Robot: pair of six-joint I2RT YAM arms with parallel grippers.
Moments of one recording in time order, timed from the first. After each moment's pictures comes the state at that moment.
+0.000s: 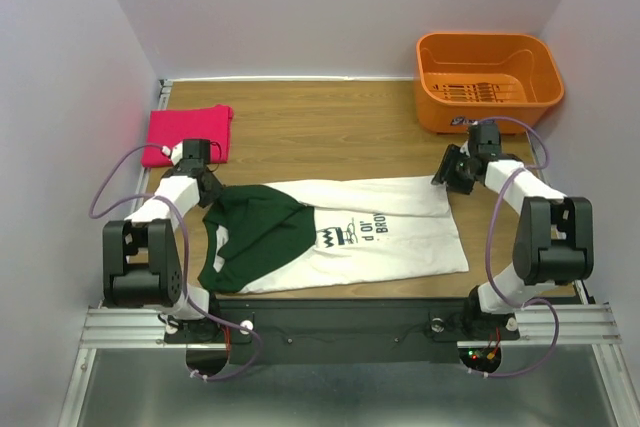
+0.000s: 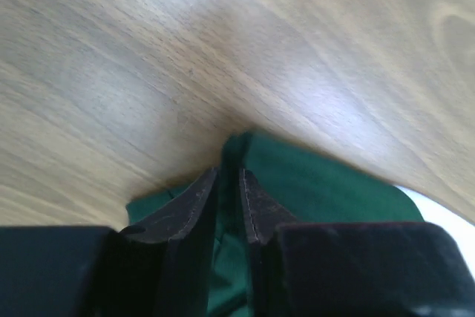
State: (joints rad) left arm 0.01 1.49 0.83 -0.38 -0.22 -0.63; right arm -0.03 1.60 0.96 -0.37 -0.16 0.39
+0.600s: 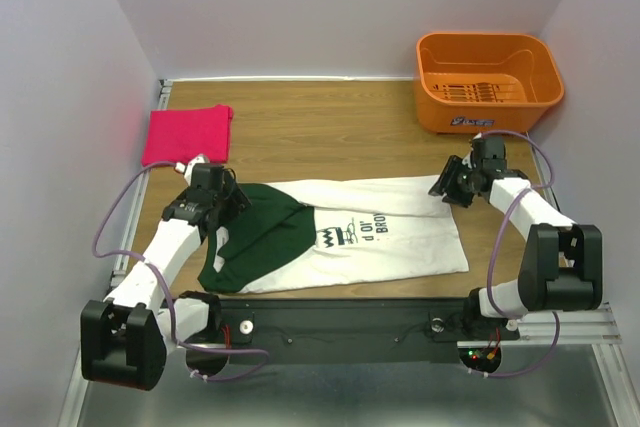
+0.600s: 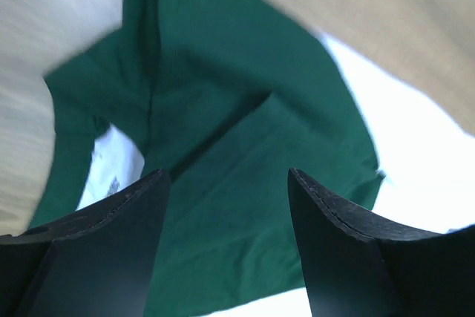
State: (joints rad) left arm -0.16 1.03 0.67 -0.50 -0.12 -0.73; right arm -0.04 1.40 0.83 -0.39 -0.26 0.45
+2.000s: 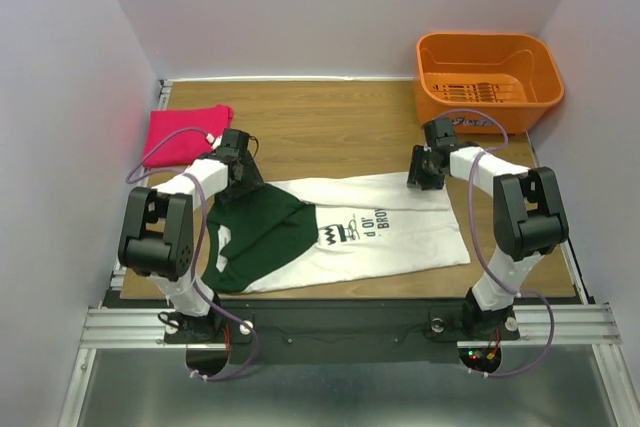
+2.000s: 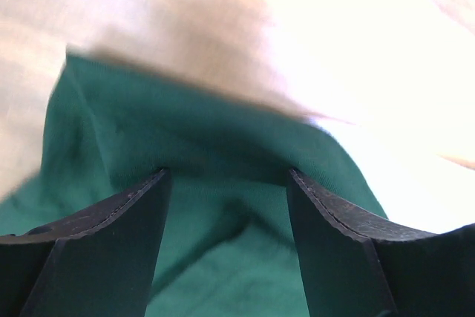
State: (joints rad) left arm -0.21 1.60 0.95 -0.43 -0.18 -0.61; right arm 0.19 1.76 1.08 -0.40 0.04 0.40
